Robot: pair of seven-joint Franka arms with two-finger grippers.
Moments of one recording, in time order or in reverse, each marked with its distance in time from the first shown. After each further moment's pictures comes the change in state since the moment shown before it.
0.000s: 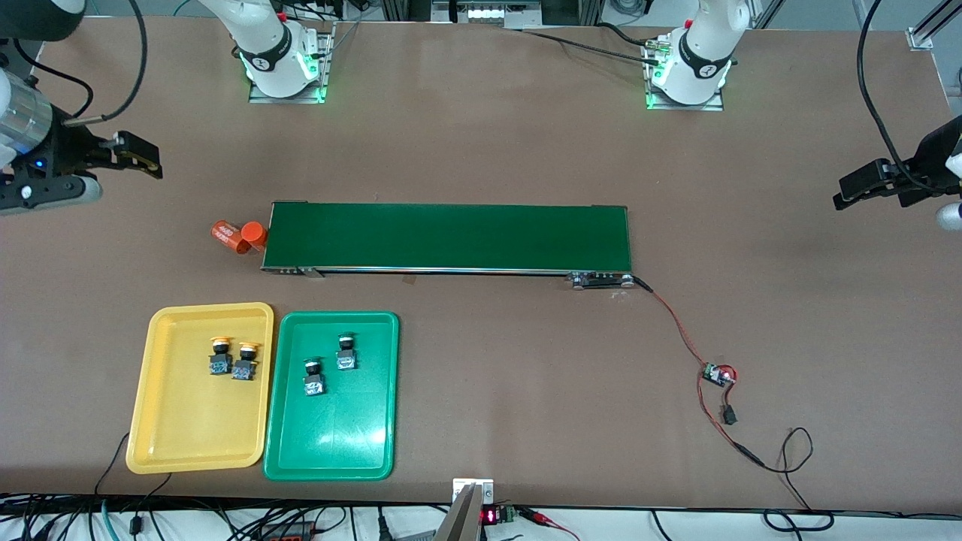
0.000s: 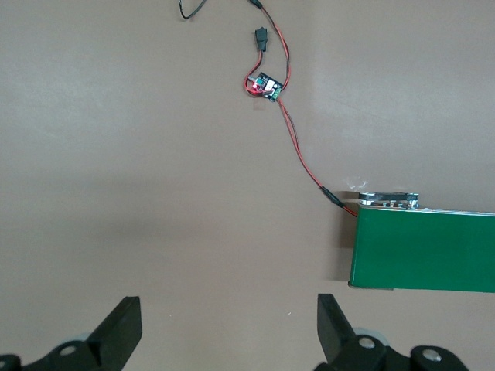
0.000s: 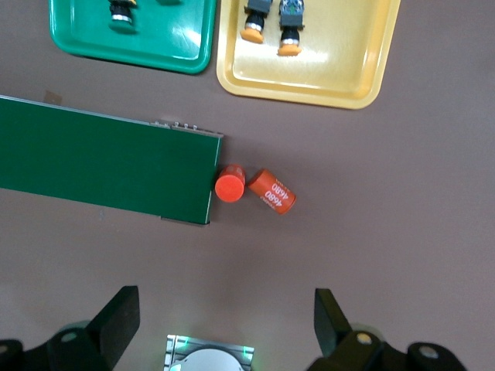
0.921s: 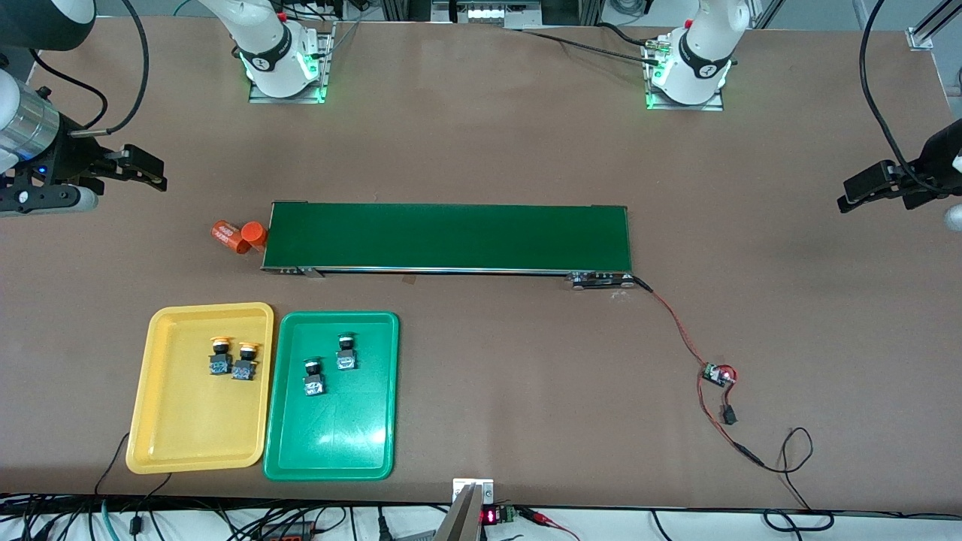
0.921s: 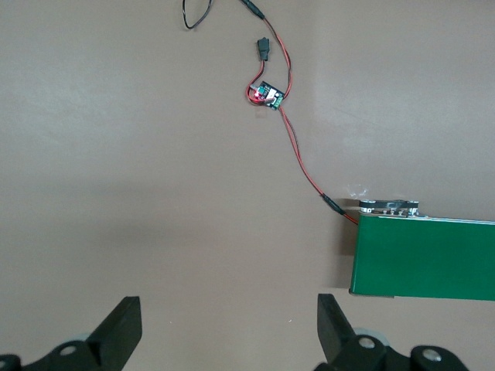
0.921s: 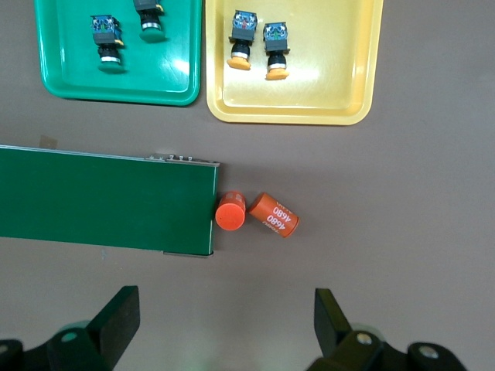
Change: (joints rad) left arm 0.005 -0.002 0.000 0.000 0.000 0.019 0.000; right arm 0.010 0.013 0.000 -0.034 0.003 0.117 0.093
